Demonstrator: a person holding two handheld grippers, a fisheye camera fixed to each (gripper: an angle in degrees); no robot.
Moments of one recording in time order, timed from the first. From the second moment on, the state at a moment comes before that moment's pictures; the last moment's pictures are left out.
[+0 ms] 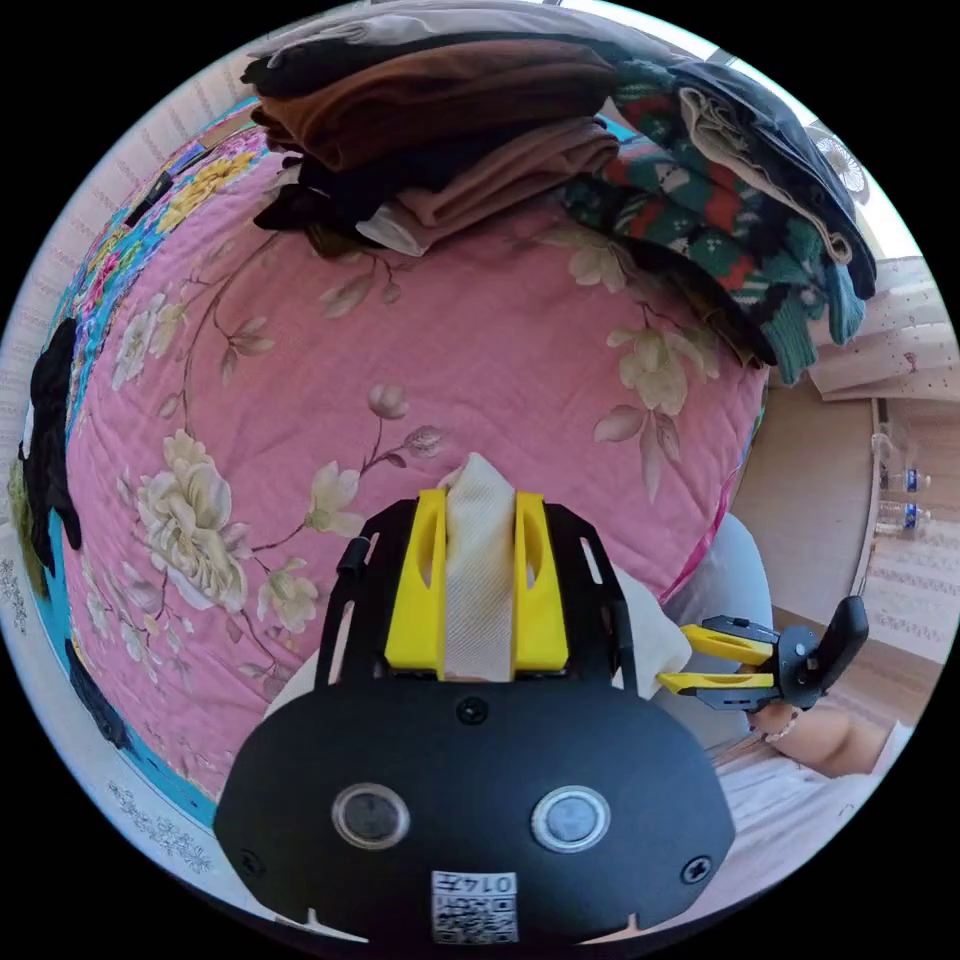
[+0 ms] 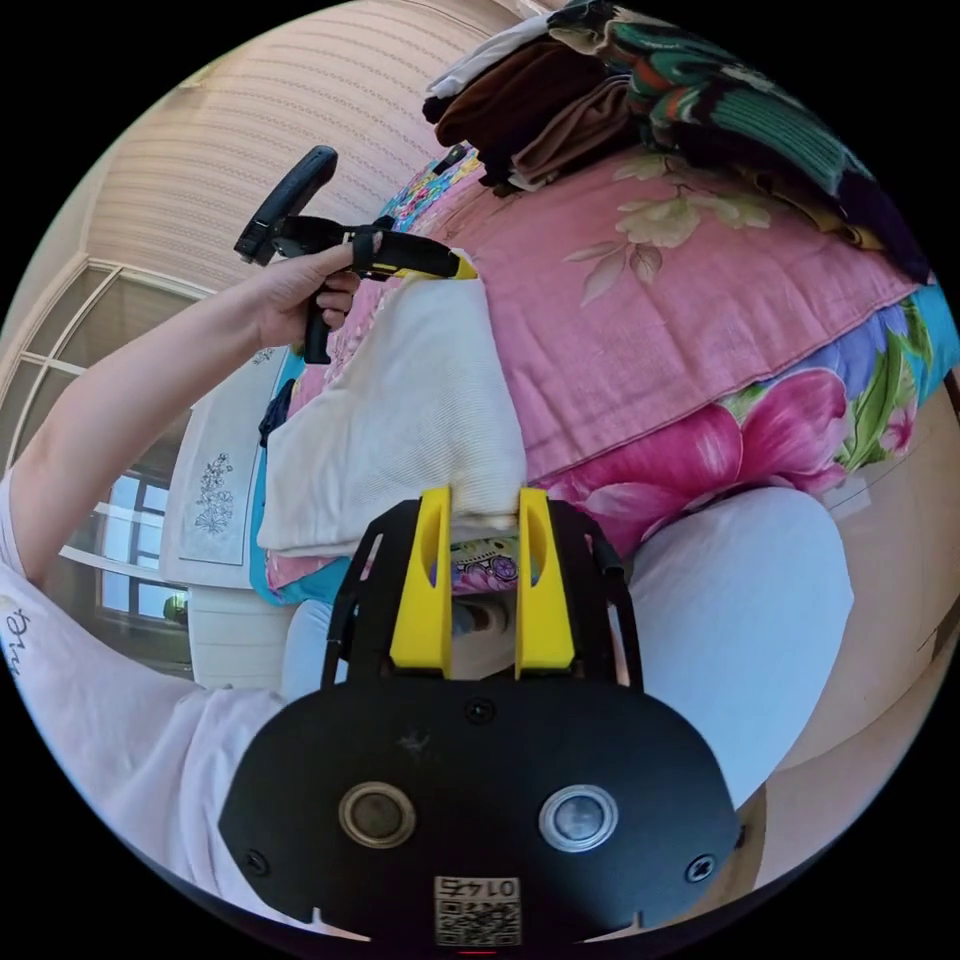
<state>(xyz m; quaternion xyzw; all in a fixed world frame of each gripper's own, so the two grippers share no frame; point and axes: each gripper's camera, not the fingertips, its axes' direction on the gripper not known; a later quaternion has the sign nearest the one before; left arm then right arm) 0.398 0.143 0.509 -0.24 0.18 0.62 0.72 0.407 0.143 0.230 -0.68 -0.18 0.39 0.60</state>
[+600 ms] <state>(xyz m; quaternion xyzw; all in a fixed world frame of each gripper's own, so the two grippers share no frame) 0.085 -0.048 0.466 -0.14 0.42 0.43 0.79 0.294 0.030 0.306 -0.51 -0.54 0.30 0.60</state>
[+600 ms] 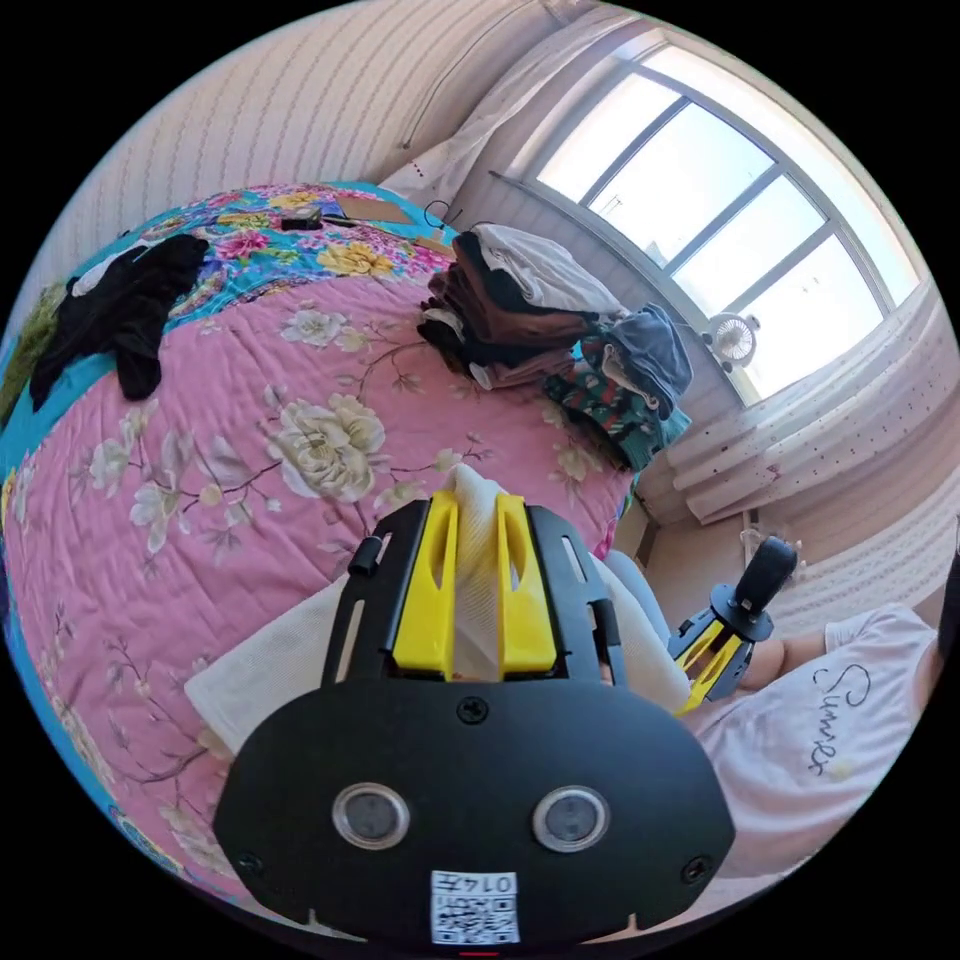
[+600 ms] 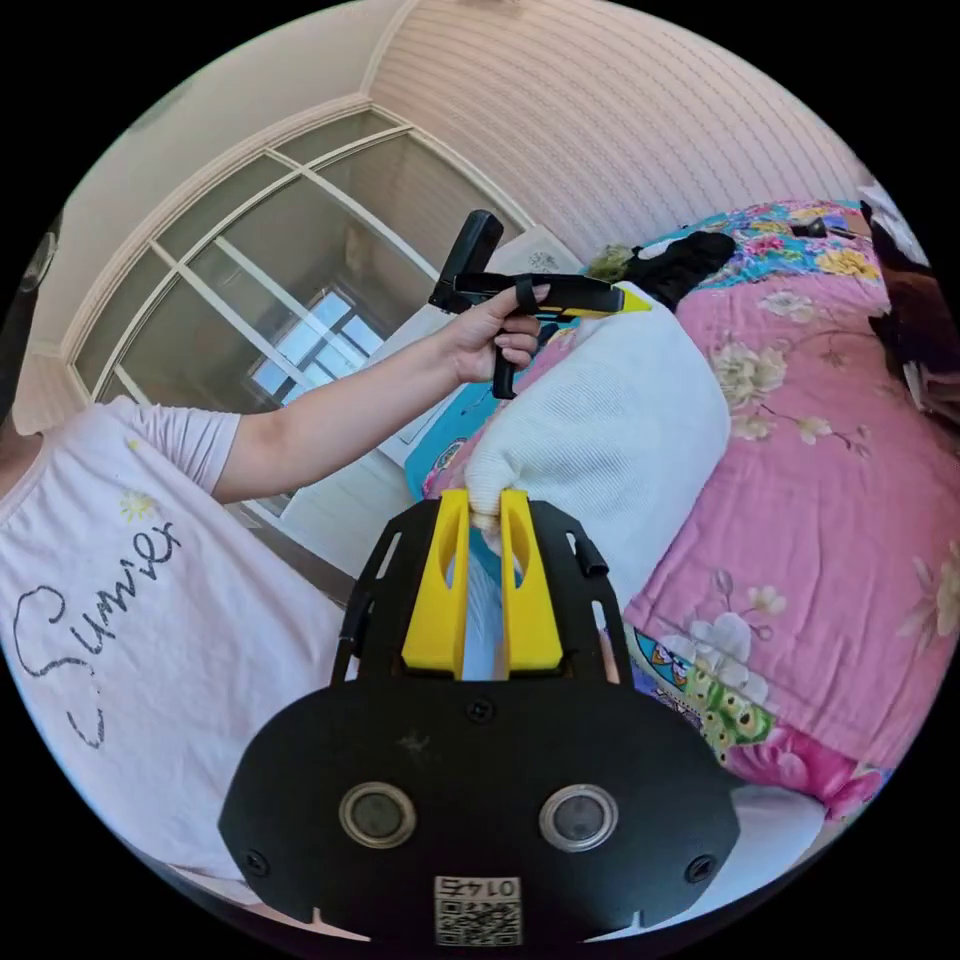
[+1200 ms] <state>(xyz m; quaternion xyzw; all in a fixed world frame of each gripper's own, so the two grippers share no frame) -0.263 -0.041 0.572 -0.13 0.40 0.18 0.89 0.010 0.017 0.361 -0.59 -0.65 0.10 0.46</state>
